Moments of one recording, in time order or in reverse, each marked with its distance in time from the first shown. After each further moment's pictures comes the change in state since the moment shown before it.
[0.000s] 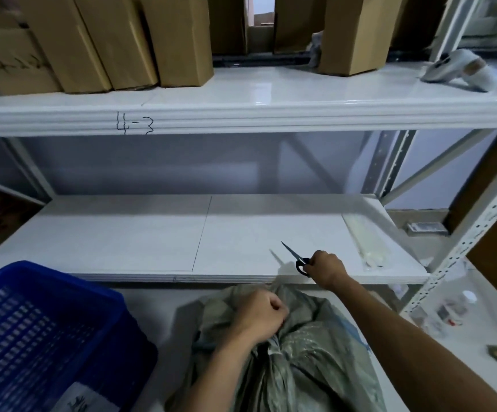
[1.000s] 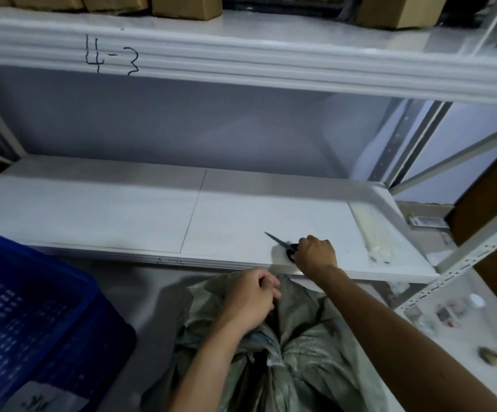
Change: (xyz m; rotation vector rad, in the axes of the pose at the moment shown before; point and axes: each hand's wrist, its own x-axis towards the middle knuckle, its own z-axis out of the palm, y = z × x) left_hand 0.041 -0.021 -0.002 -0.353 0.105 -0.008; right_hand 0.052 -0.016 0.044 -0.534 0.193 -0.234
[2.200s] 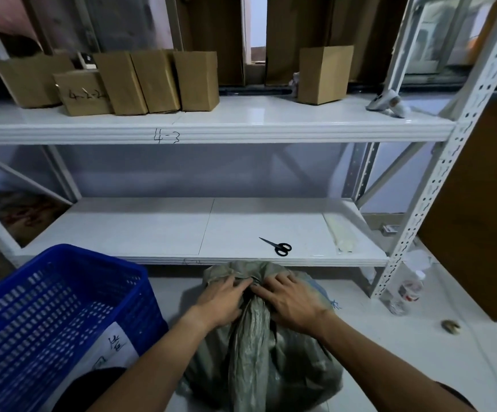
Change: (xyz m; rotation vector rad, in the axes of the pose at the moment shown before) left_hand -0.161 0.004 -0.049 1.164 -0.107 0.281; right_hand -0.264 -0.025 -0.092 -0.102 0.163 -0.640
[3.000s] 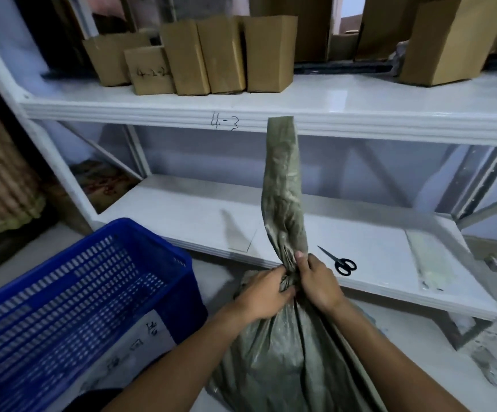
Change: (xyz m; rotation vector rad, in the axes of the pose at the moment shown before) left_hand 0.065 -0.019 -0.010 -0.493 0.237 -0.173; right_hand 0.128 0.021 0.002 1.137 0.097 0.581
